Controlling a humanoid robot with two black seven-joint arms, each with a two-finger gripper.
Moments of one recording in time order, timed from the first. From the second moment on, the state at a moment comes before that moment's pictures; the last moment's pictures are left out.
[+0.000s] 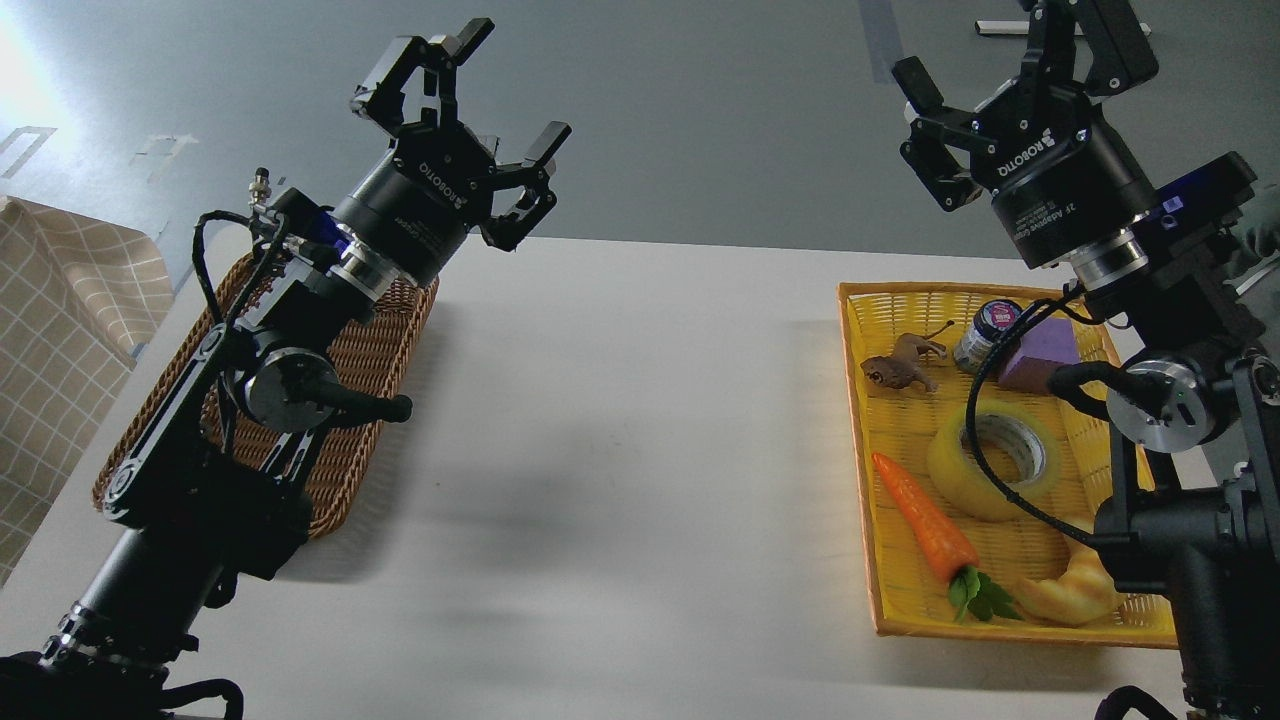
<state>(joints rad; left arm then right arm) -0.41 0.15 -1.34 -1.40 0.59 -0.39 -0.01 0.44 0.00 1.57 1.47 -0.97 0.49 -0.01</state>
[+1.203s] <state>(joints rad) -0.42 0.15 -1.33 -1.38 0.59 -0.39 -0.01 0.39 -0.45 1.45 1.65 -1.28 0.49 -0.02</state>
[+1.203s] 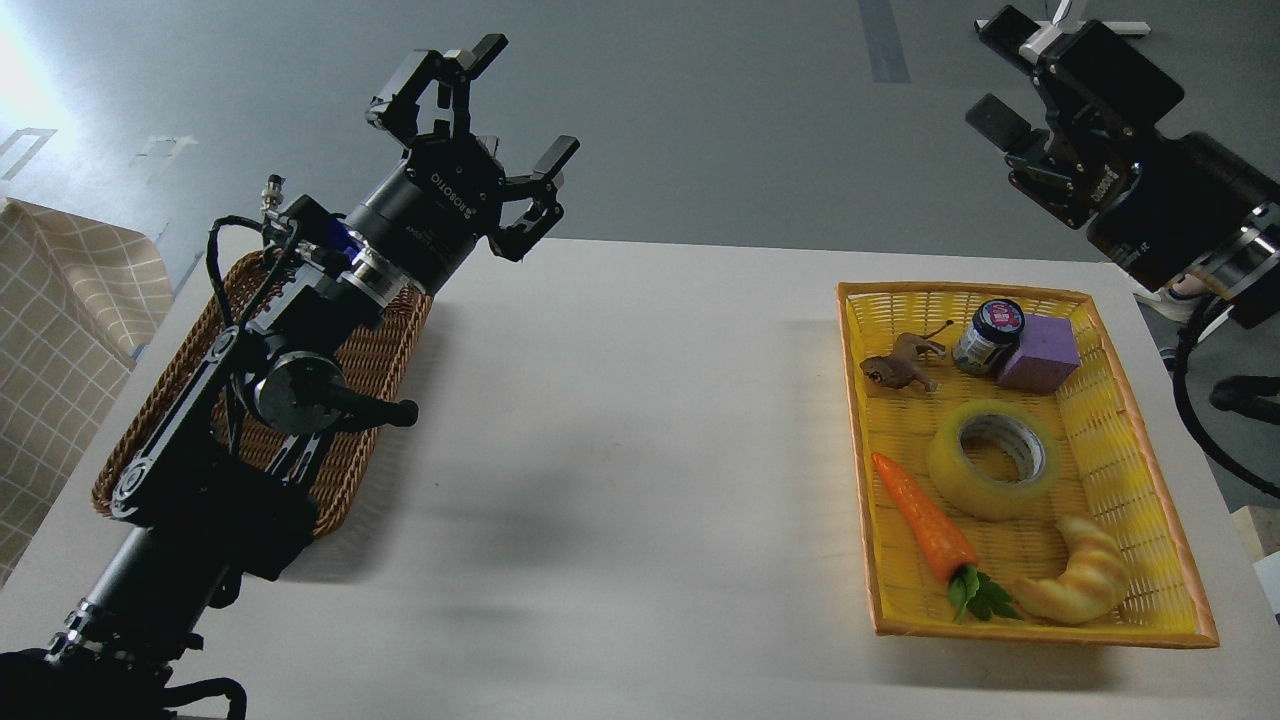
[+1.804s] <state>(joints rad) -0.43 0.15 -1.33 -1.37 0.59 -0.39 -0.01 0.30 -0.41 1.61 1.69 -1.37 0.49 -0.01</state>
